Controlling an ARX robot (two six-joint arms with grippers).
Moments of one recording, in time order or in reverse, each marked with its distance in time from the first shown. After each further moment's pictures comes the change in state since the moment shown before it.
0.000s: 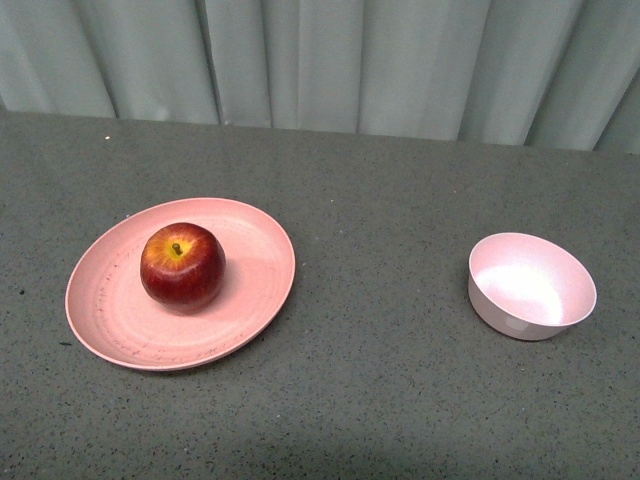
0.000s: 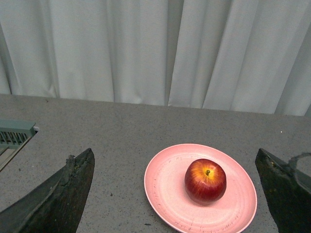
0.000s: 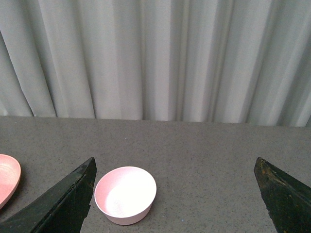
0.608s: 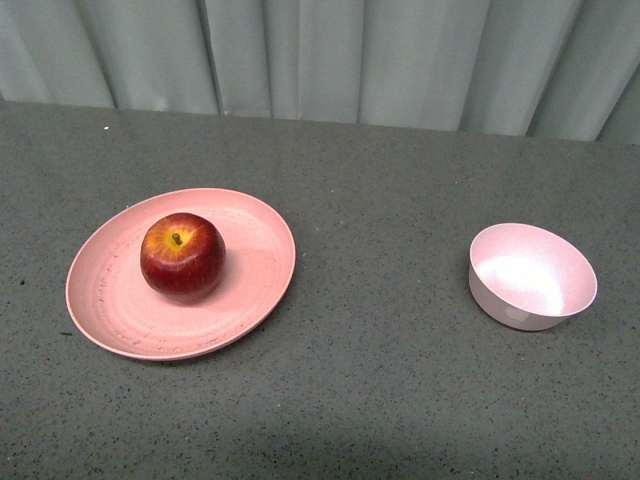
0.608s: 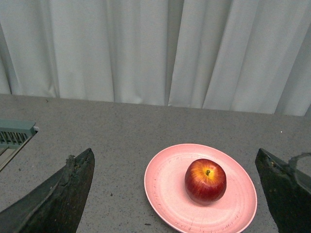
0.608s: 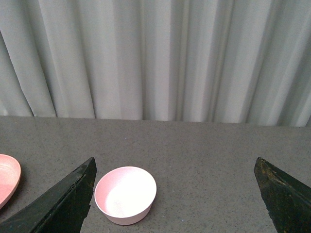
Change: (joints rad) left arm 0.000 0.000 0.000 0.000 0.000 0.000; right arm 0.000 0.000 0.000 0.000 0.000 0.000
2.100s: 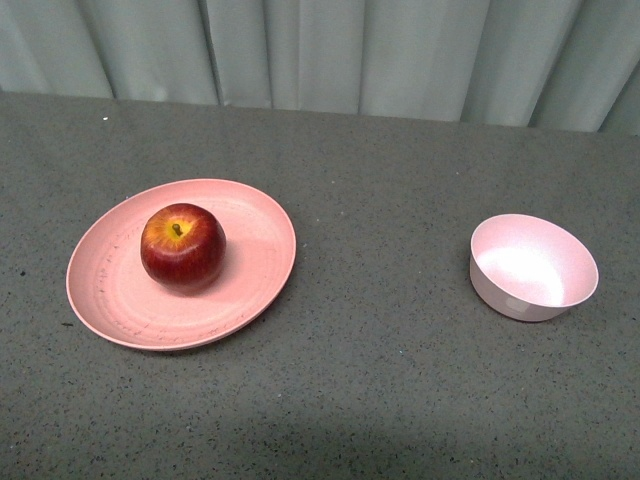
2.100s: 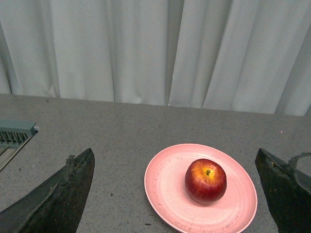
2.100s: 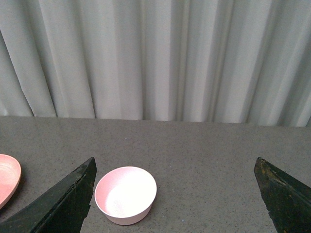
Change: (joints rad) left arm 0.000 0.000 0.000 0.000 0.000 0.000; right arm 0.013 0.008 0.000 0.004 0.044 -0.012
